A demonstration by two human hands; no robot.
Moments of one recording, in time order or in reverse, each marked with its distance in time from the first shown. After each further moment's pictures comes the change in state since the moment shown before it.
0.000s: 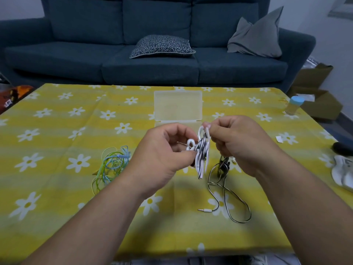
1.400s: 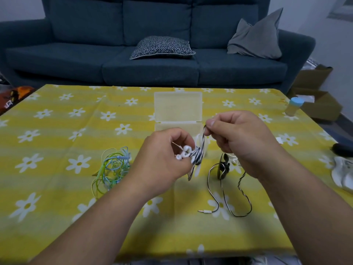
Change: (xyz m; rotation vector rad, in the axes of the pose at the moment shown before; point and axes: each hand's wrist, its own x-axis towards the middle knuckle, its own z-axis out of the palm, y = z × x) left_hand 0.001 -0.004 -0.003 0.493 0.061 0.045; right_hand -0.007 -0.011 -0.001 -0.013 0.020 -0.100
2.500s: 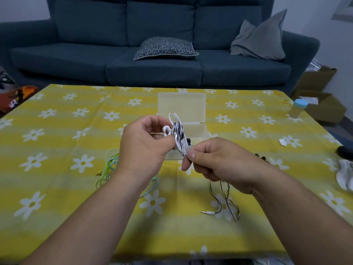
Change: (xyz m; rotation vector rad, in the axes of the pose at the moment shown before) left_hand 0.007 0.001 -0.015 -0.307 0.391 -0.122; right_hand -0.007 0.017 0.022 -0.152 -0.430 0.180
